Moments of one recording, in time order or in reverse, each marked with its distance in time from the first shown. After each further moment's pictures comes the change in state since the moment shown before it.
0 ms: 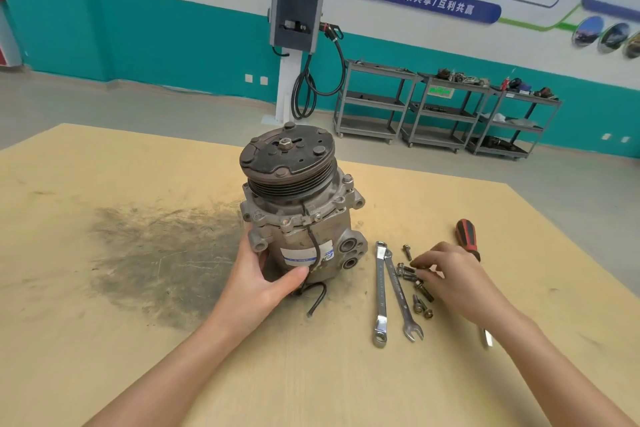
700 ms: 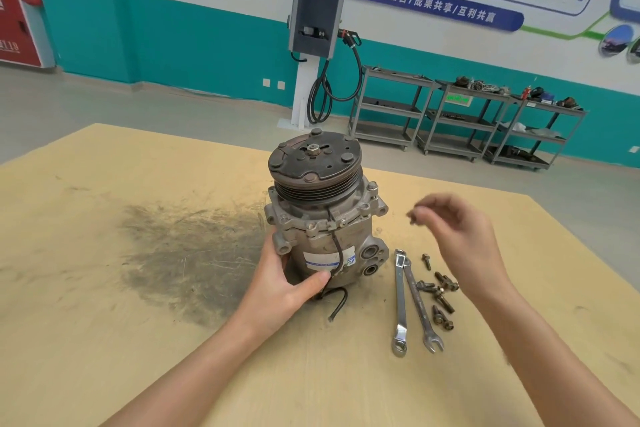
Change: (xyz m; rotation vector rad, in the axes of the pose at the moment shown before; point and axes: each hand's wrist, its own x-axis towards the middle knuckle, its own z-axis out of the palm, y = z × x) left_hand -0.002 0.006 -0.002 0.015 -0.019 -0.015; right_hand 0.016 -0.075 -0.034 0.833 0.337 -0.142
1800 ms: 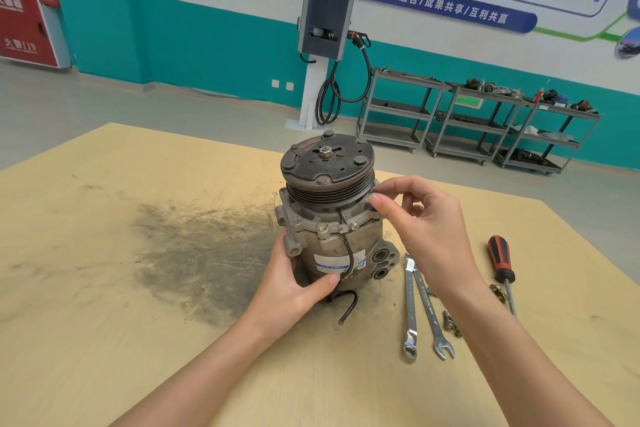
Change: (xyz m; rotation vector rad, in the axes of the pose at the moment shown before) left_hand -0.001 0.004 -0.001 0.017 0.012 -0.029; right_hand -0.004 -0.059 0.048 0.074 -0.013 -0.115
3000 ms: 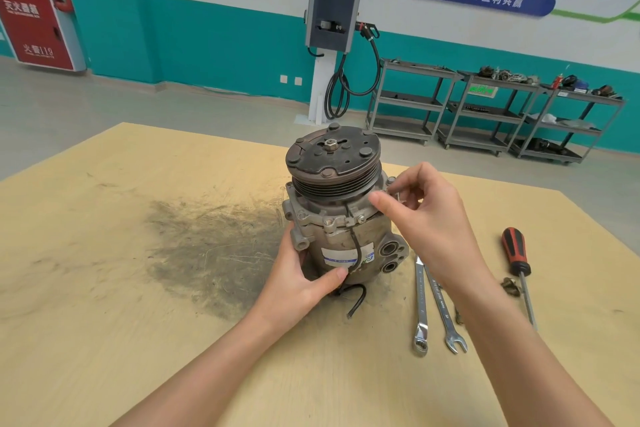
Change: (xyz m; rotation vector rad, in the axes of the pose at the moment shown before) left_hand 0.001 -0.001 0.002 -0.021 -0.001 0.017; right_hand 0.001 -0.005 0.004 -0.077 -0.036 0.062
